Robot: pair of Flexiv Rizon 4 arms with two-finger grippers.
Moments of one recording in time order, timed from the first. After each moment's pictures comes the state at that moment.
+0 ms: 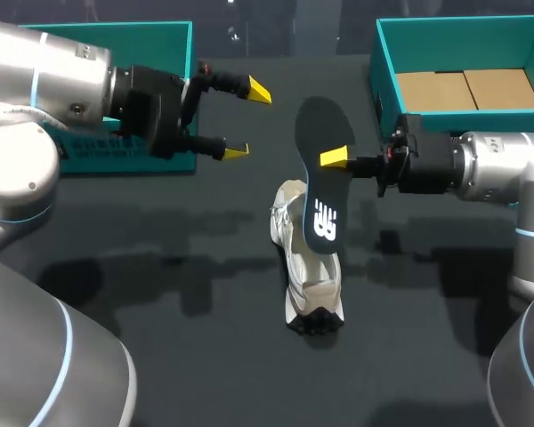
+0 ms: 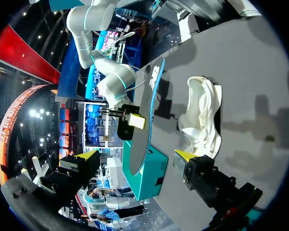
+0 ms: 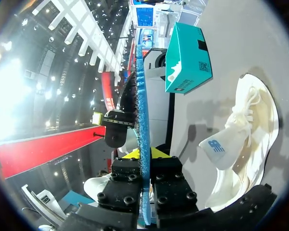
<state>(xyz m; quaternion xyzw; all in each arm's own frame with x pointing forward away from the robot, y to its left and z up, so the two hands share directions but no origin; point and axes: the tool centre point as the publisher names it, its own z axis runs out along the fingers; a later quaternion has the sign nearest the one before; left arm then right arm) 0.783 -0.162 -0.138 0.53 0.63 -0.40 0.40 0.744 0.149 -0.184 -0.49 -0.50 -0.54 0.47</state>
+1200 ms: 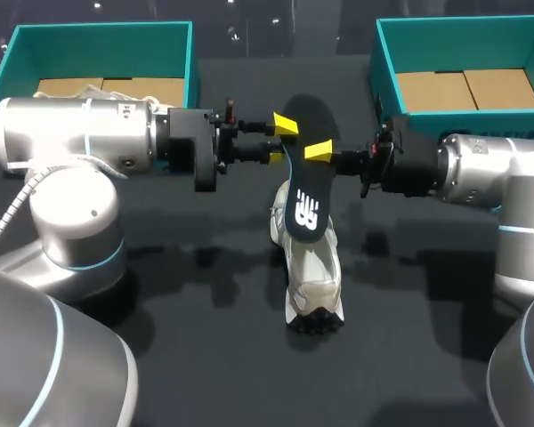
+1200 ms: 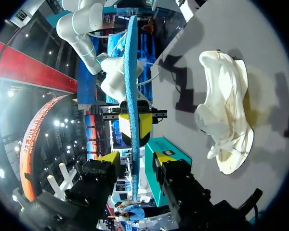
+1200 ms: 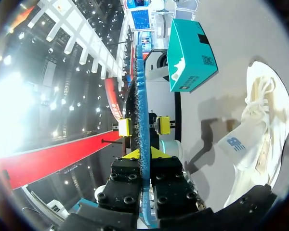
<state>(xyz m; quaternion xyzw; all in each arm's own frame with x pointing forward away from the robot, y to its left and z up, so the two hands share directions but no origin) 0.792 -0.214 -0.173 0.51 0.54 -0.44 0.50 0.745 0.173 -0.171 -0.50 -0.45 -0.54 0.50</state>
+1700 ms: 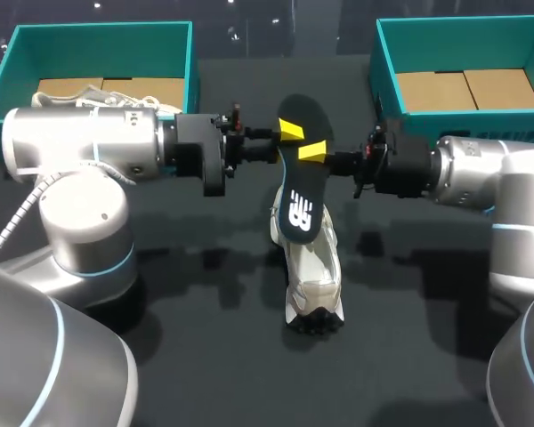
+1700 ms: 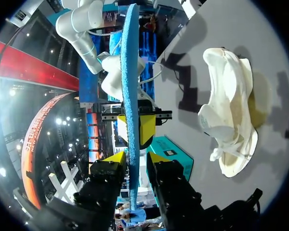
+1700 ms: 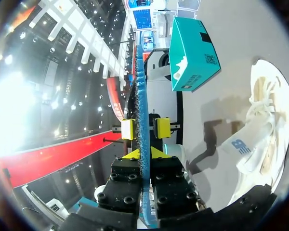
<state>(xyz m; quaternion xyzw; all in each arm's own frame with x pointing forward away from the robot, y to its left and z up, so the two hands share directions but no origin) 0.791 -0.224 -0.177 0.50 0.54 -0.44 0.51 0.746 0.181 -0.170 -0.49 -0.45 -0.55 0.51</state>
